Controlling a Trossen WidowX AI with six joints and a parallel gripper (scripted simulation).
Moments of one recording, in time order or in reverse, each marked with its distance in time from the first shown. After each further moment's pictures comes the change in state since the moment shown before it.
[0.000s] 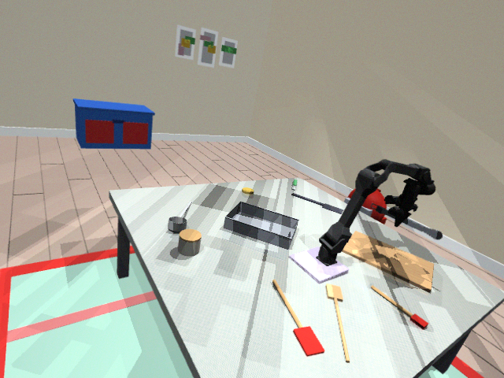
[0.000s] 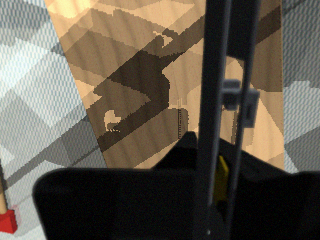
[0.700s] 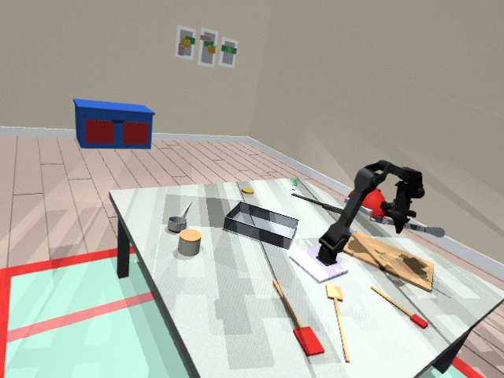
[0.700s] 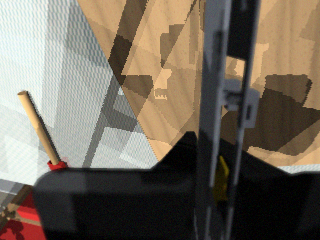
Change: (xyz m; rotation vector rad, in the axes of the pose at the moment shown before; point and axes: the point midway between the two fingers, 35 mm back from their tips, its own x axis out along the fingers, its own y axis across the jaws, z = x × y) arm 0.019 0.015 -0.013 0.083 0.273 0.154
